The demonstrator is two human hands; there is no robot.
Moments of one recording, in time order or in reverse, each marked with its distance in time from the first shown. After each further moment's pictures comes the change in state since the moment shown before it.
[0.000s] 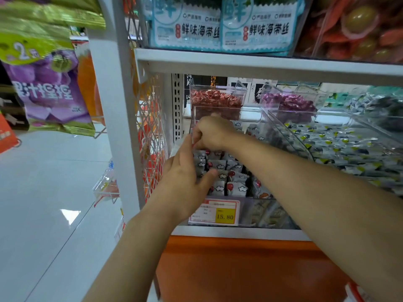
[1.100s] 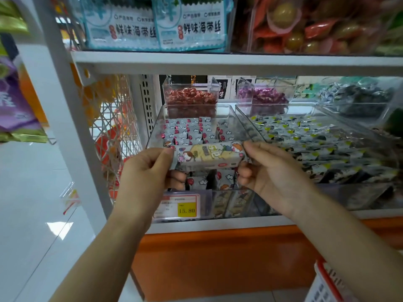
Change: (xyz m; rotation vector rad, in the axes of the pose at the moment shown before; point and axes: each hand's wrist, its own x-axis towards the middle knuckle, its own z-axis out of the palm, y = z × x) left_hand -0.017 0.058 0.000 -0.698 0.198 -0.242; right_hand -0.185 0.042 -0.037 1.752 0.253 0.430
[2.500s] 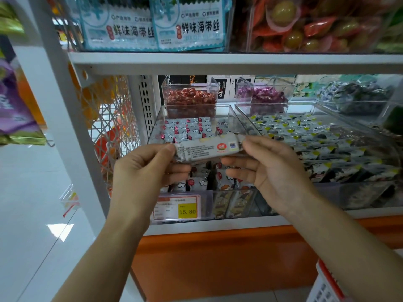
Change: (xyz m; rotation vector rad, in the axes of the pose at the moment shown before) left_hand -0.002 0.005 -0.001 -0.152 -0.001 0.063; right_hand -0.002 0.003 0.003 -0.040 -0.027 -0.202
